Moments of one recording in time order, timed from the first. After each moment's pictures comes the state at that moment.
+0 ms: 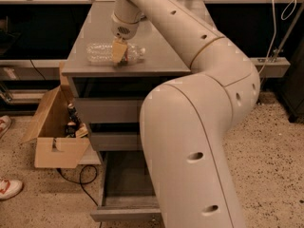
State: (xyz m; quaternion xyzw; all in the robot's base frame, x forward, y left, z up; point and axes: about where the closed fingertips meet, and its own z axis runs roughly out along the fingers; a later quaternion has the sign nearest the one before) arm 0.763 0.110 0.846 -0.68 0.70 0.04 0.20
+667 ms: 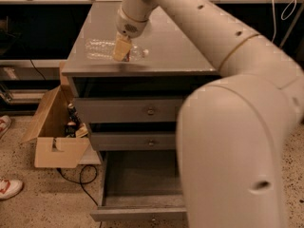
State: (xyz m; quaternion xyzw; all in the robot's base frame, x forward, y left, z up) arm 0.728 0.096 0.877 -0.68 0.68 0.07 0.25
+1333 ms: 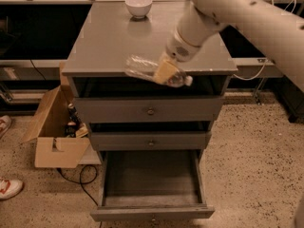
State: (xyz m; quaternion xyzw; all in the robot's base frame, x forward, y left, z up) arm 0.638 -0.033 0.859 -0.60 0.75 0.10 0.24
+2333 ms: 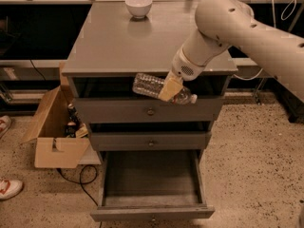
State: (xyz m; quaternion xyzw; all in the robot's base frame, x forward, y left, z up) arm 0.618 -0.055 0.802 -0.58 0.78 0.12 0.20
